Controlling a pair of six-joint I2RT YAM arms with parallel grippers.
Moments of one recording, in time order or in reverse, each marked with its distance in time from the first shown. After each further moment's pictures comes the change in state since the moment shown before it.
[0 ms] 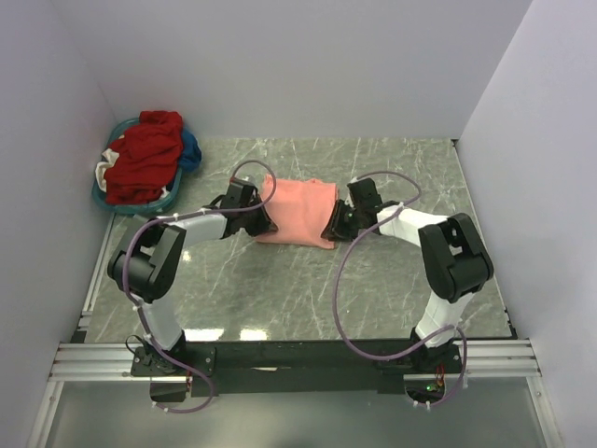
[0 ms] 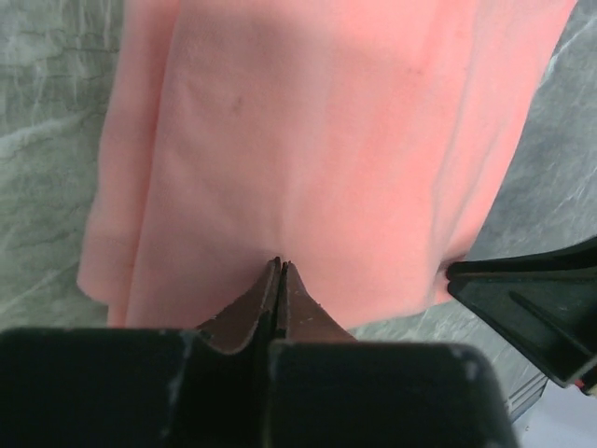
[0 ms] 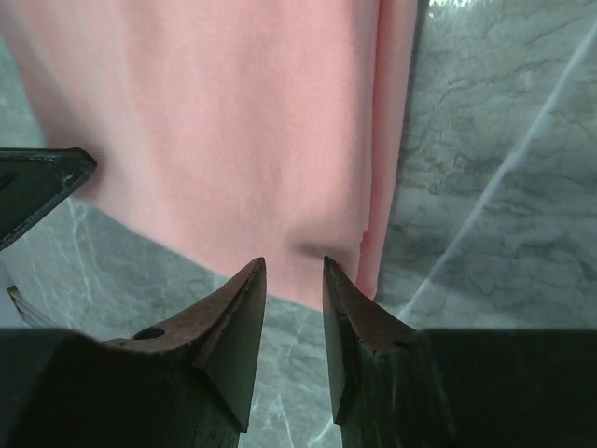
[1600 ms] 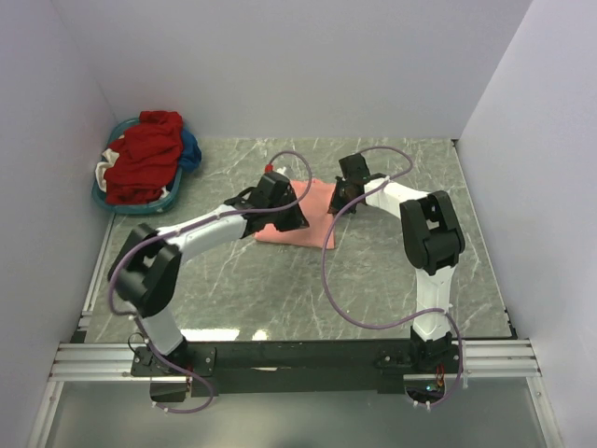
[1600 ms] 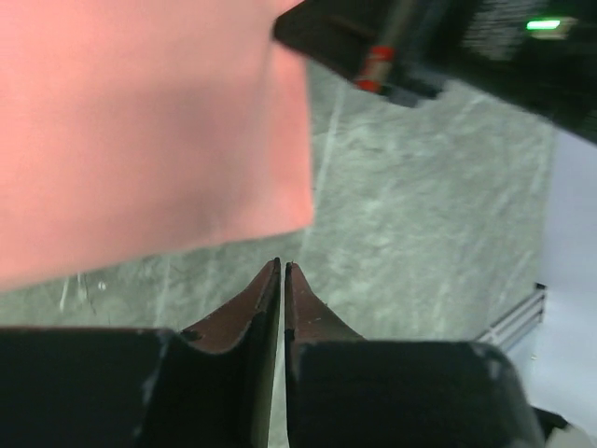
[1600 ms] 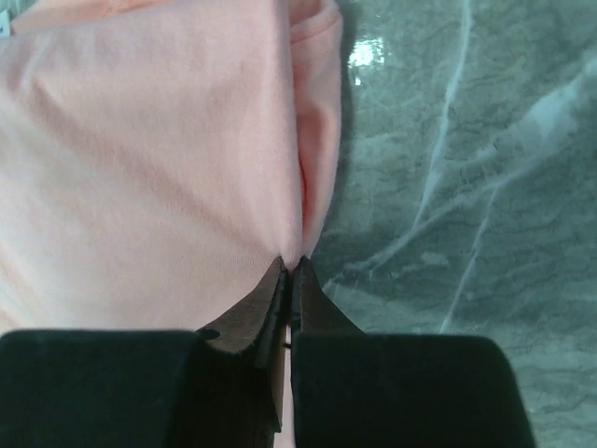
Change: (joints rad) left arm -0.233 -0.064 0.203 -0.194 -0.071 0.023; right arm -0.032 0.277 0.404 -0.164 0.241 -0.062
